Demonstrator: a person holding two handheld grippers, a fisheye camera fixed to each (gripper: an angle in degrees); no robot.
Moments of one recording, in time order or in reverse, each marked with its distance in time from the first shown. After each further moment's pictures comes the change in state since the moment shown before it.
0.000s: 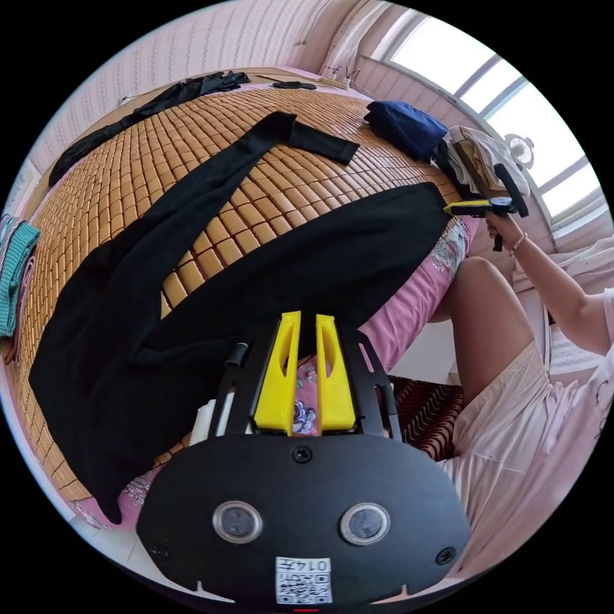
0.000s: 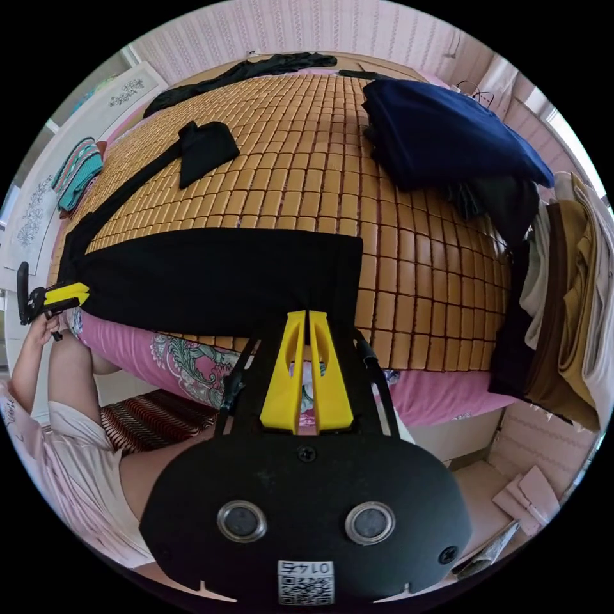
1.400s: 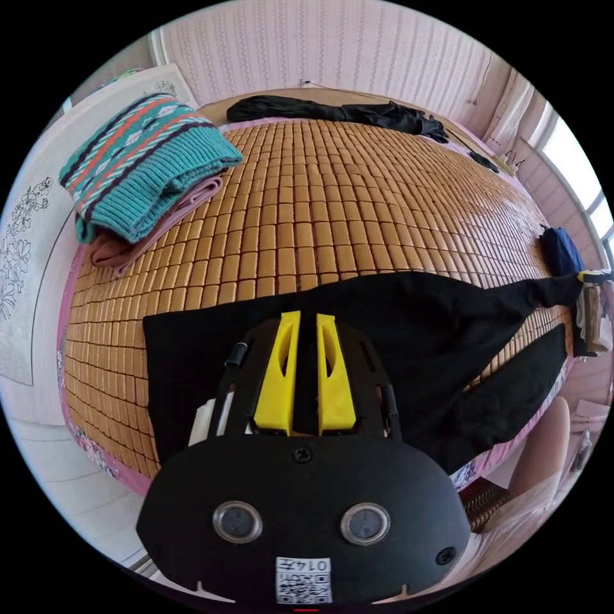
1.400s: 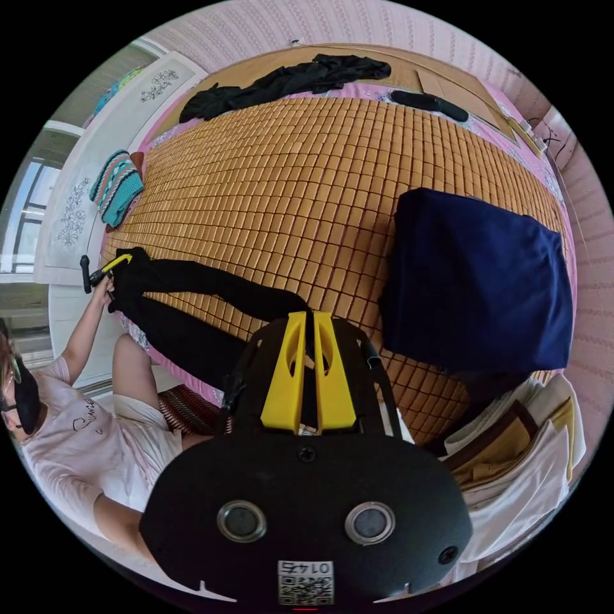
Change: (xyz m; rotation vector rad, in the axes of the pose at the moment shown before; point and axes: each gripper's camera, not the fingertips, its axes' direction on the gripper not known) left arm -0.232 -0.009 -0.117 0.130 -0.384 -0.476; right arm -0.009 -0.200 -0.164 -0.136 -0.144 -0.130
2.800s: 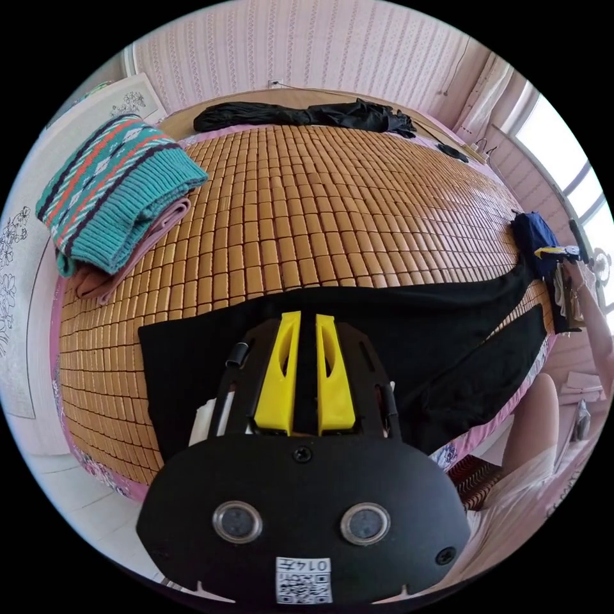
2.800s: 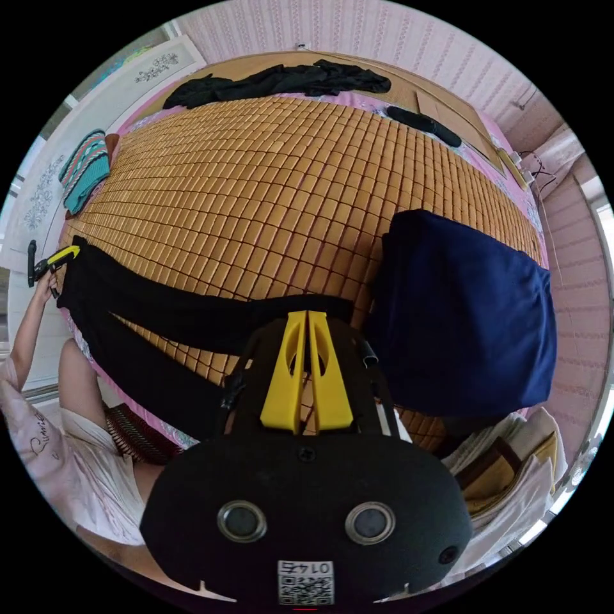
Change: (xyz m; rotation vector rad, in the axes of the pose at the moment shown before) left arm 0.020 -0.004 -0.060 0.000 0.073 0.139; right arm -0.092 -0.082 0.106 0.083 0.252 -0.108
